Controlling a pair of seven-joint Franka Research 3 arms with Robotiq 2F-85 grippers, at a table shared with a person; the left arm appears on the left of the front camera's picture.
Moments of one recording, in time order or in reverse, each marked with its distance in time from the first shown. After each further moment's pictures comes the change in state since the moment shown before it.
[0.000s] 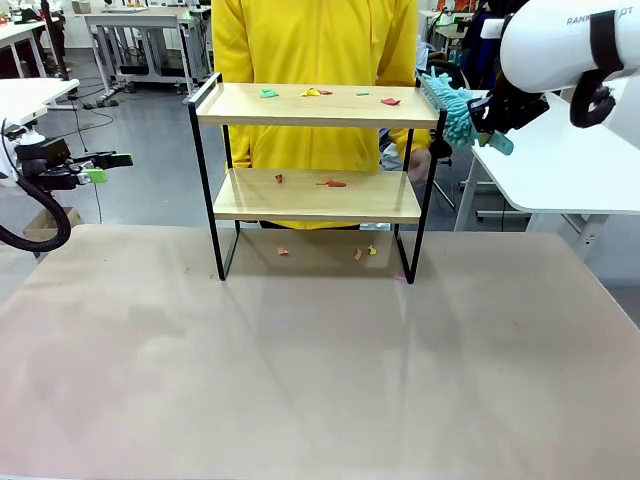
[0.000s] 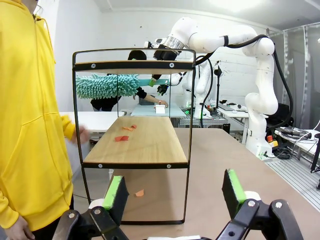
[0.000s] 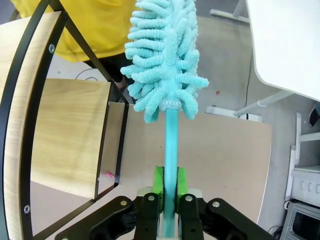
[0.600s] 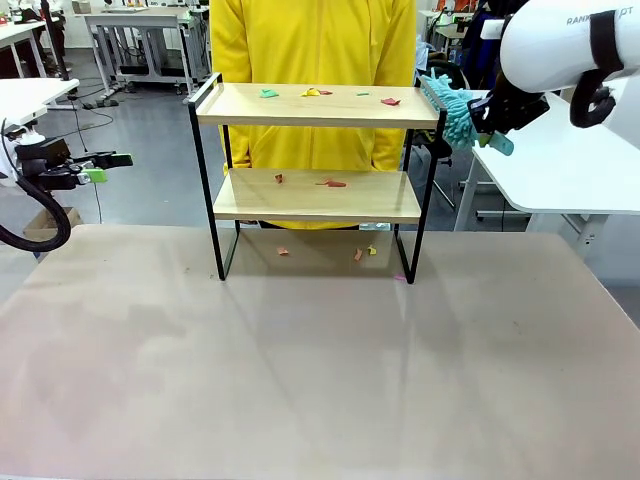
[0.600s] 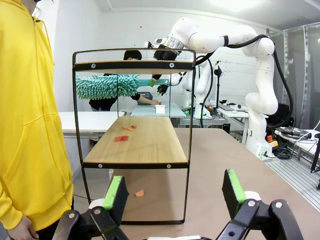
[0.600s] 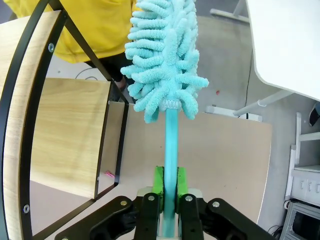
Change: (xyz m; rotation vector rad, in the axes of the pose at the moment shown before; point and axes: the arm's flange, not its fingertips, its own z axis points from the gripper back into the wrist) left arm 0.000 0.000 0.000 0.000 0.000 0.000; right arm 0.000 0.000 0.000 0.000 0.002 0.000
